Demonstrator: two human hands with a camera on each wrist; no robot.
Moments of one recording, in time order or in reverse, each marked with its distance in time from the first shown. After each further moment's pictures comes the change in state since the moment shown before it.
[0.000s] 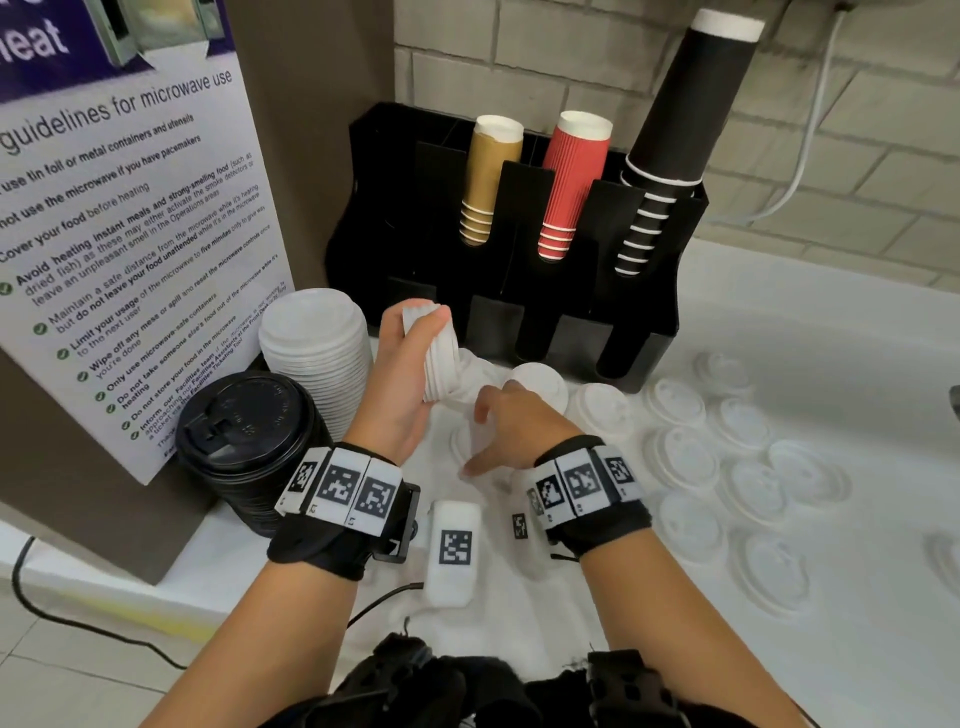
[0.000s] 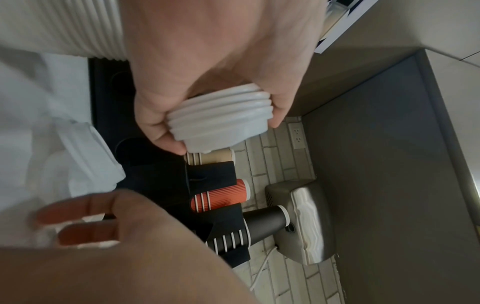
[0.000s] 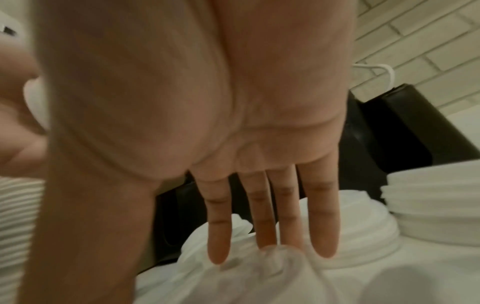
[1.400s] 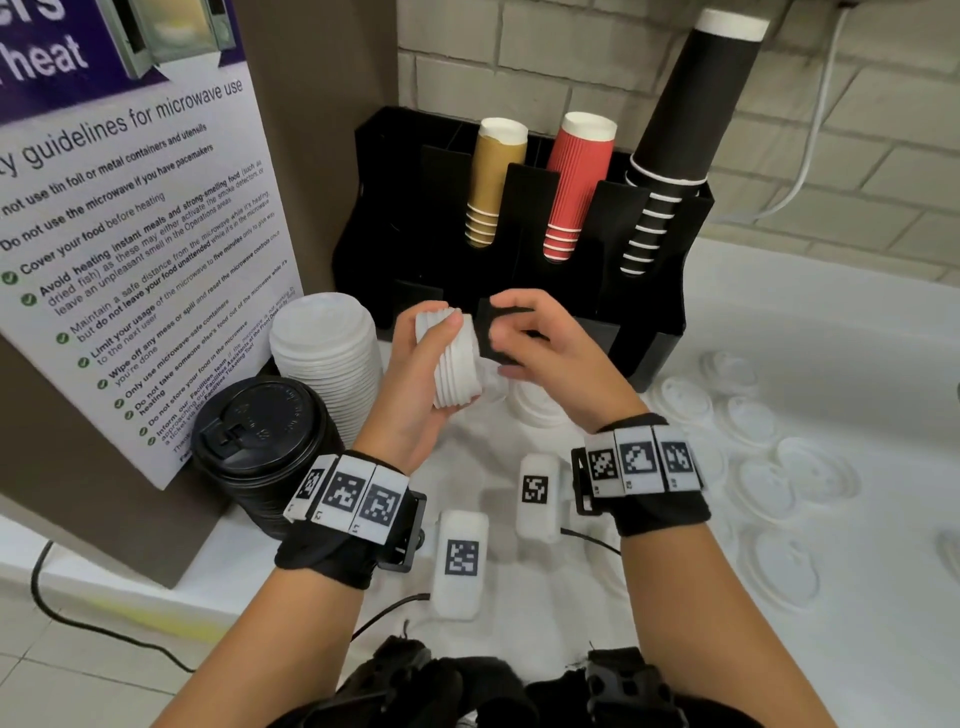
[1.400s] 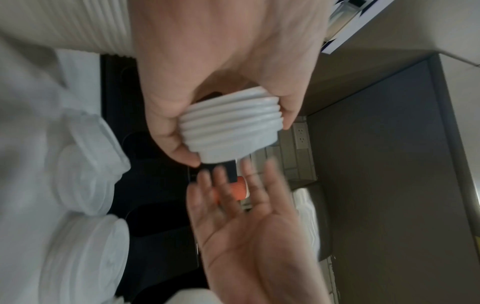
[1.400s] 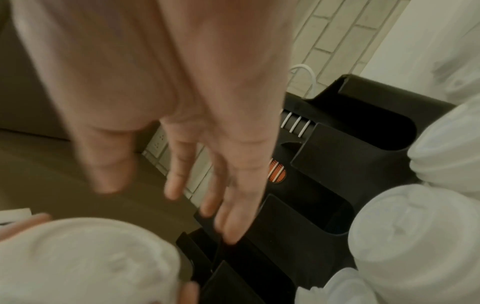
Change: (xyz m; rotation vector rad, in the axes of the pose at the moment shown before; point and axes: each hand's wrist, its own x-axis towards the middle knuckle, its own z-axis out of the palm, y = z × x) left_hand -0.008 0.000 -0.003 -0.065 -0.115 -0.027; right_hand -0.015 0.002 -0.041 0.958 0.354 -0.353
